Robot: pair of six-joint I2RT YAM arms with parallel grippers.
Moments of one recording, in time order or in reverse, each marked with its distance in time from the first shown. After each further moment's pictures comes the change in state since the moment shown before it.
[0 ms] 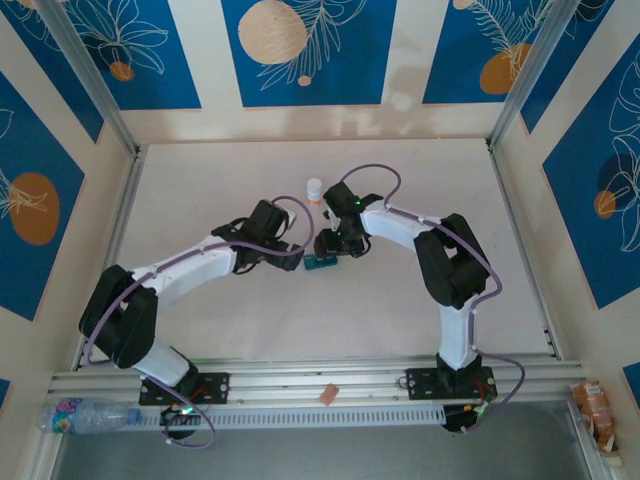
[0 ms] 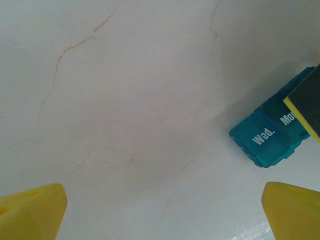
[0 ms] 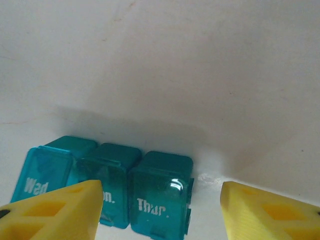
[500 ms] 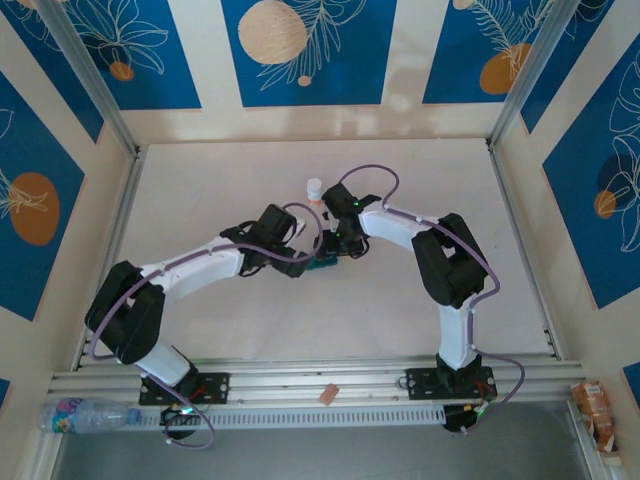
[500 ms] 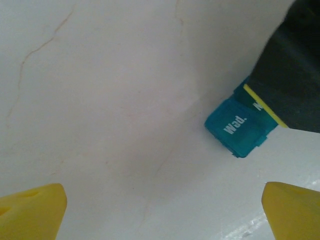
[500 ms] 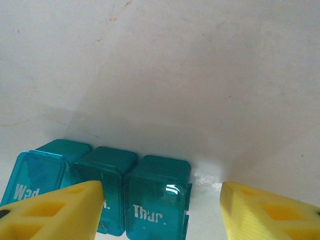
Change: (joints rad) left arm -0.050 0.037 0.005 0.005 0.024 0.048; right arm 0.007 0.008 0.000 0.005 0.013 -0.005
